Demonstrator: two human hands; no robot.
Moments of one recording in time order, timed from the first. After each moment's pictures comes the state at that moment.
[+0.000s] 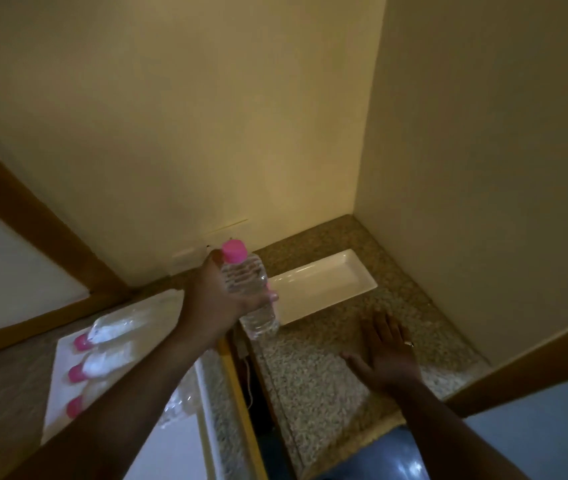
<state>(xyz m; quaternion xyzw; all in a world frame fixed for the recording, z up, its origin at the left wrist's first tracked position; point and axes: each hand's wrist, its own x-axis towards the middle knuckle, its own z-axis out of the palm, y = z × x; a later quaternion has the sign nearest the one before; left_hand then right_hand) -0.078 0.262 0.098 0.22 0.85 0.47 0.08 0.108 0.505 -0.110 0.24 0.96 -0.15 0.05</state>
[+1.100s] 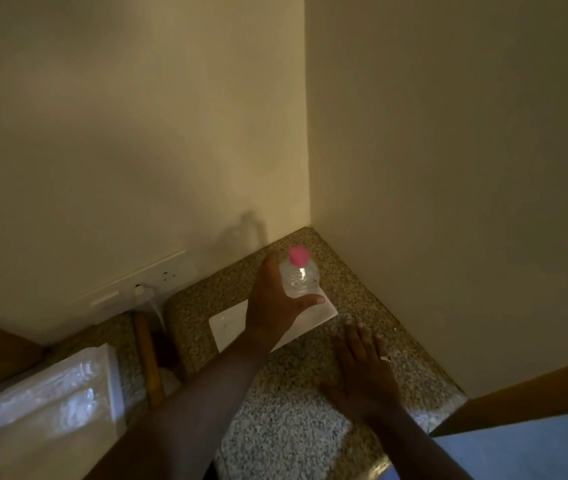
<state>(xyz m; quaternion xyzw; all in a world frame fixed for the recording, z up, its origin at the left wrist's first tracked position) -0.097 0.471 -0.014 0.27 0.84 0.45 0.11 0.094 0.556 -0.129 0.23 0.96 -0.13 0.04</state>
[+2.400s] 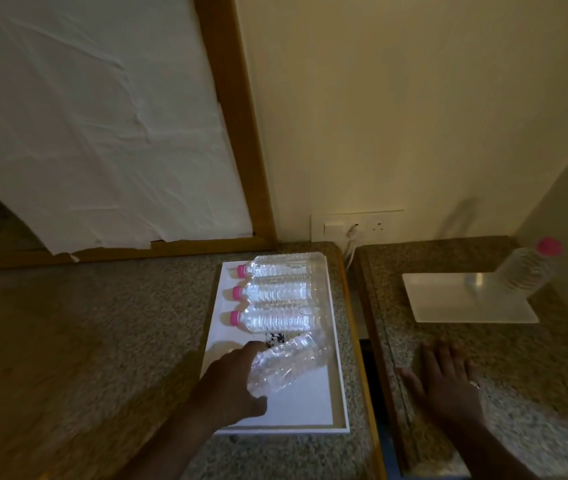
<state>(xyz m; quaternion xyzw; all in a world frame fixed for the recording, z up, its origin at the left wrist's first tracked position) -0.002 -0.003 0.007 0.13 0.95 0.21 0.17 0.065 0.376 -0.122 0.17 0.98 -0.08 0.02</state>
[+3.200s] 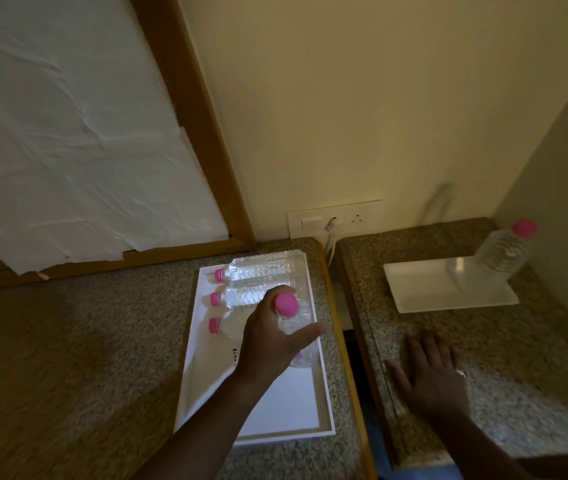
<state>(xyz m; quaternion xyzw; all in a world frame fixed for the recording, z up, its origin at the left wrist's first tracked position) -0.036 0.108 0.037 0.13 0.86 0.49 0.01 0.068 0.379 -0.128 0.17 0.98 -0.10 -0.02</state>
